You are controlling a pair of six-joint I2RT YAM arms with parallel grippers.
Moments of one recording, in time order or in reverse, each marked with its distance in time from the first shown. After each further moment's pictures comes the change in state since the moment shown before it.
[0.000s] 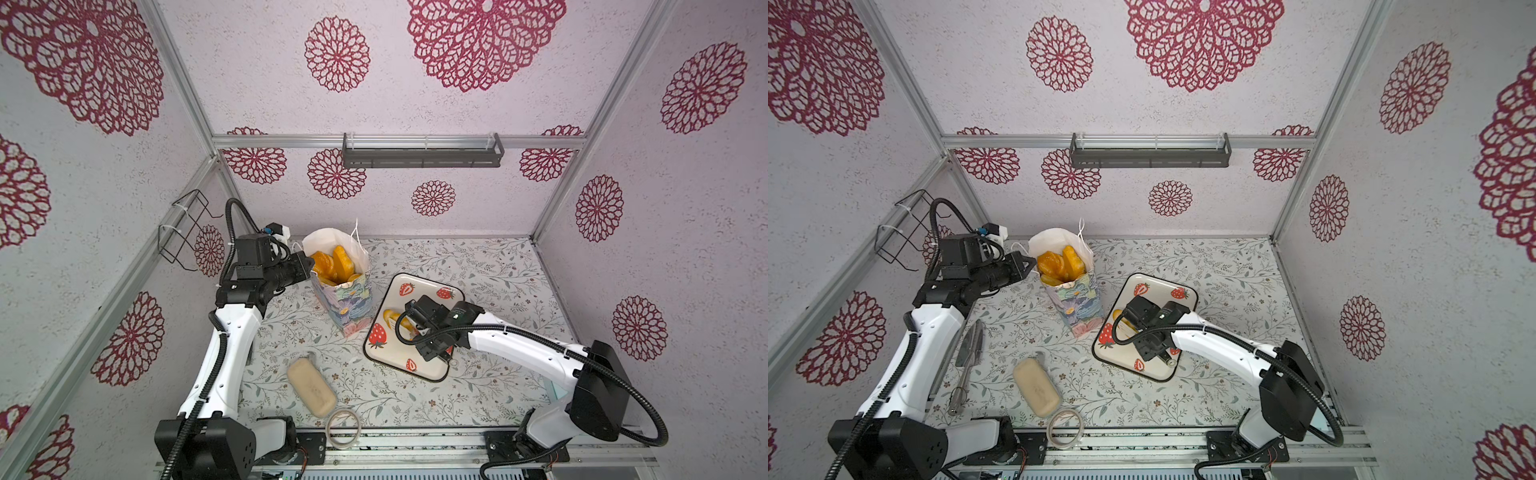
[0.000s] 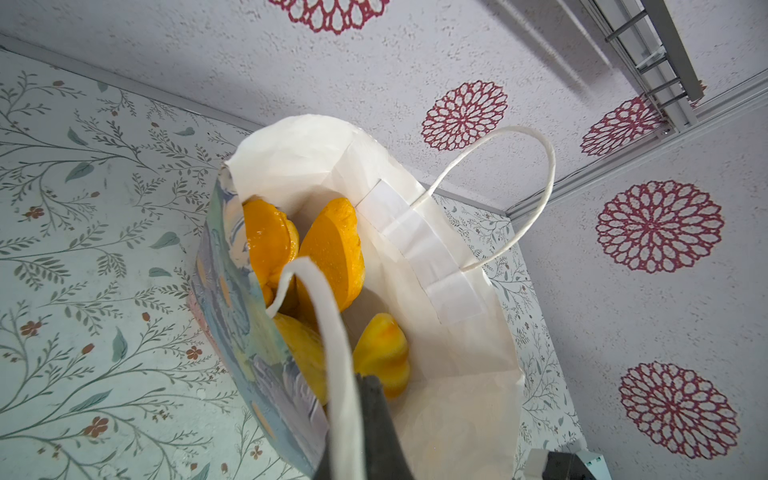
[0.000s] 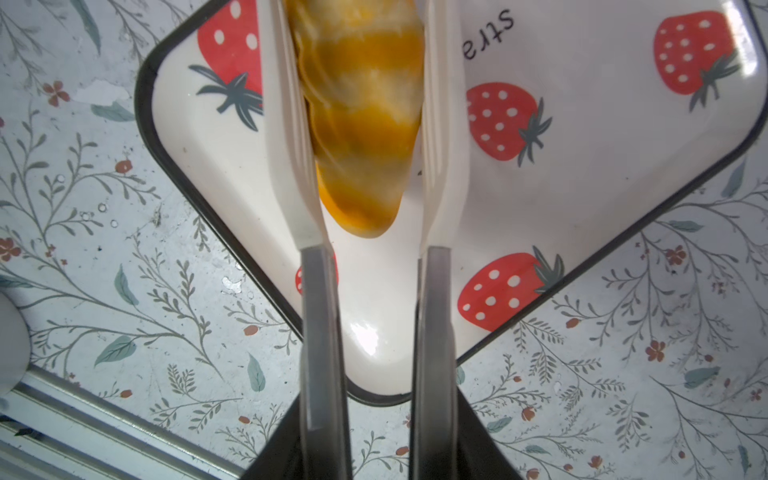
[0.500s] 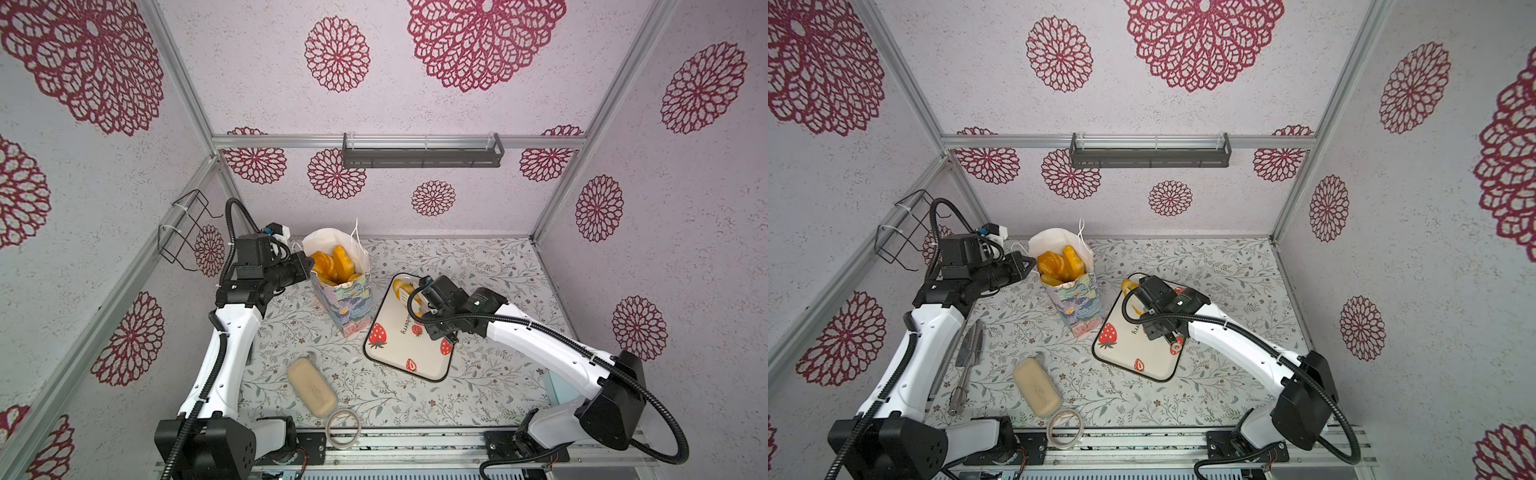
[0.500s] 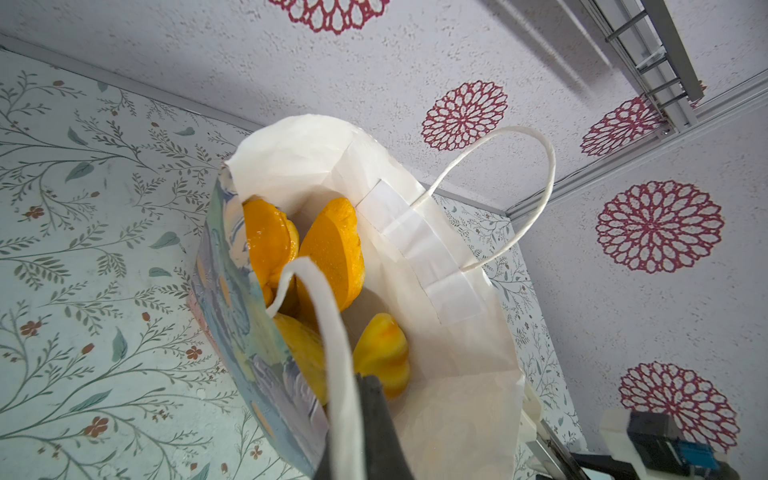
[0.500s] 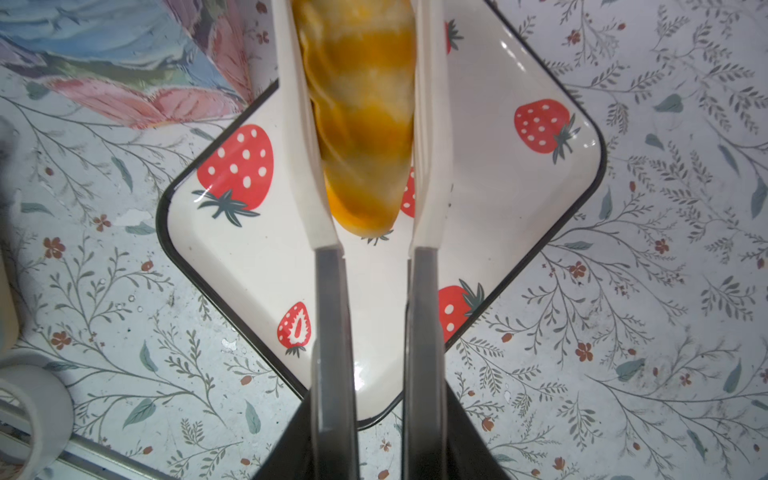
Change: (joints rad) left arm 0.000 0.000 0.000 0.000 0.000 0.000; right arm -0.078 -0.061 0.110 -0.007 0.054 0.017
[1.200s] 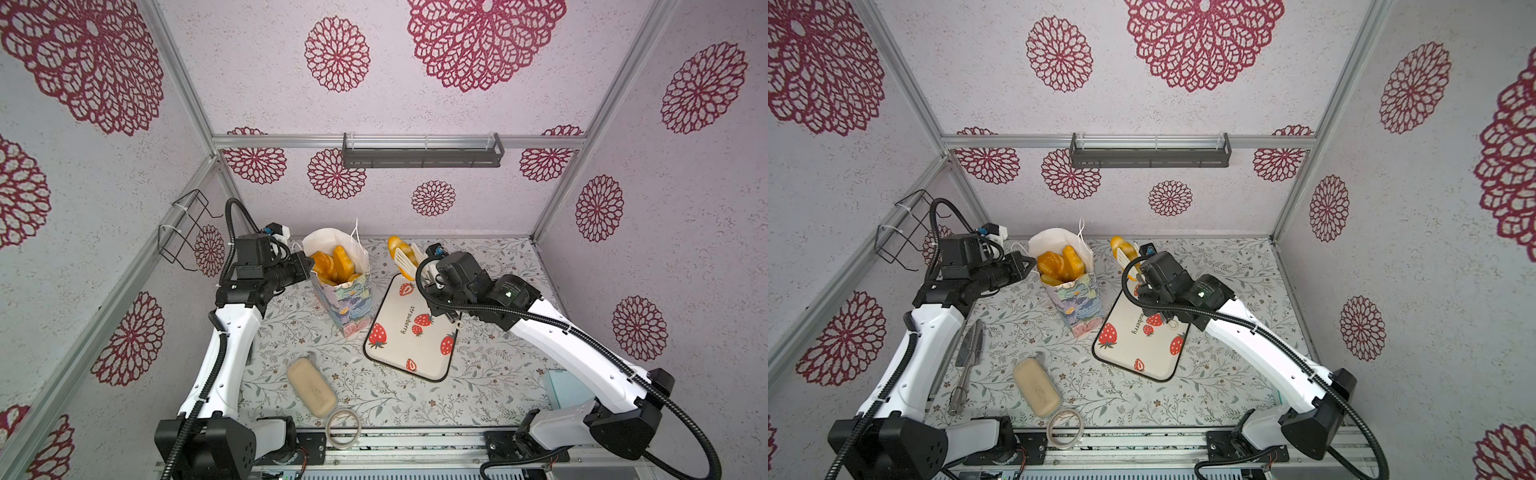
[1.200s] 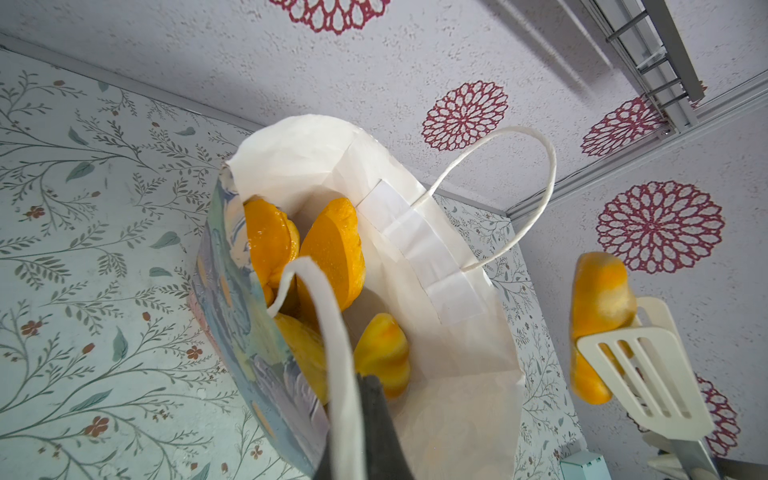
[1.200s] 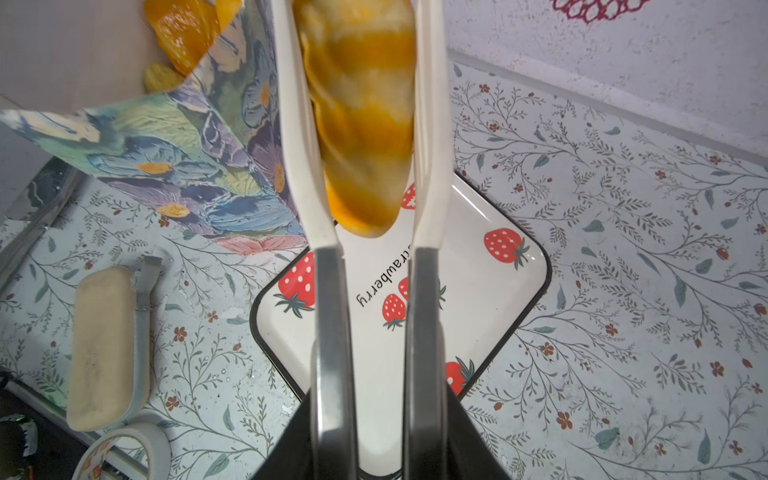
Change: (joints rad) left arm 0.001 0.000 0.000 0.000 -0.001 0.000; right arm 0.000 -0.068 0.222 0.015 0.024 -0.011
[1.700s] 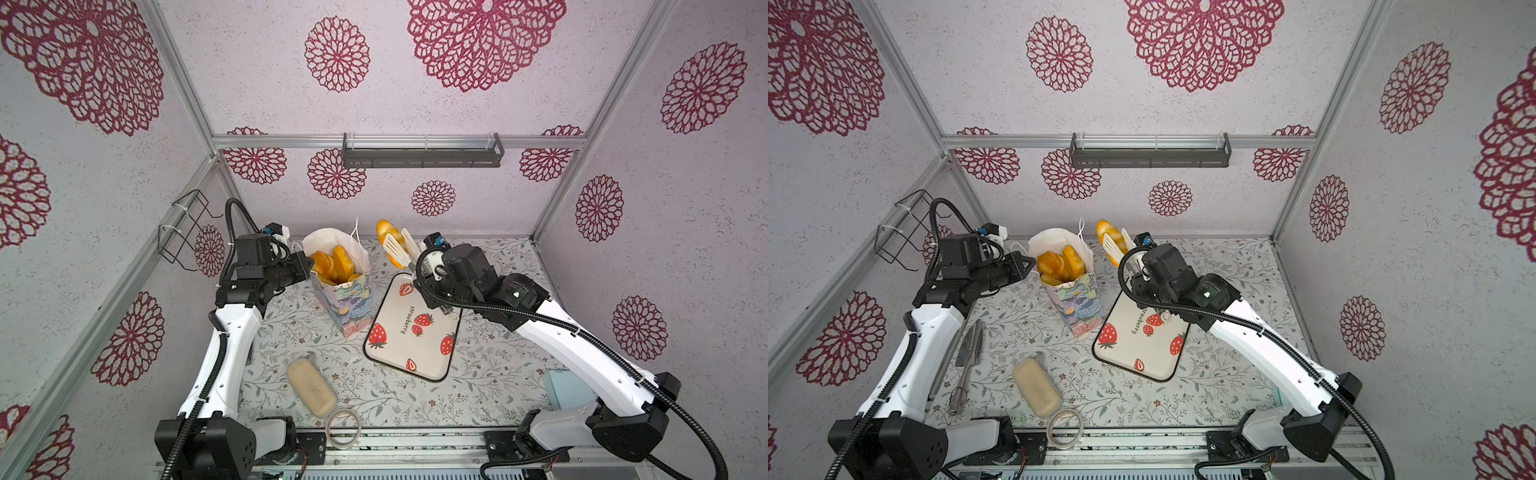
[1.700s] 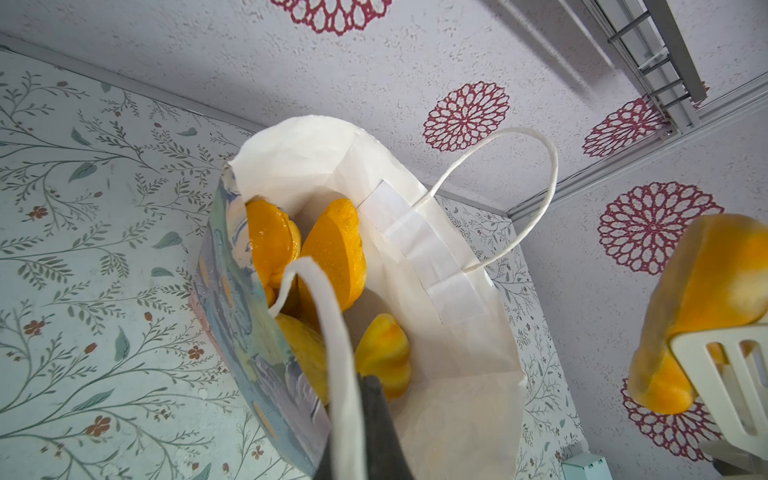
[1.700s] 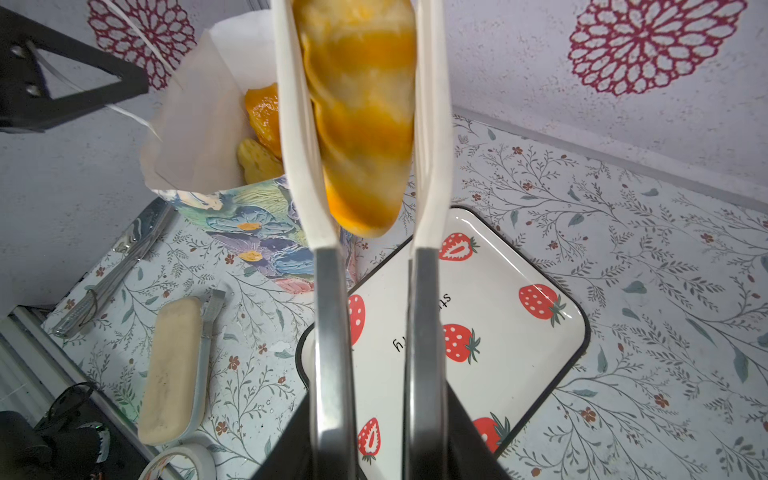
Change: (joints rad) left arm 0.000 0.000 0.000 0.000 -0.003 0.000; right arm 0.016 -0.008 0.041 0.109 -0.076 -0.022
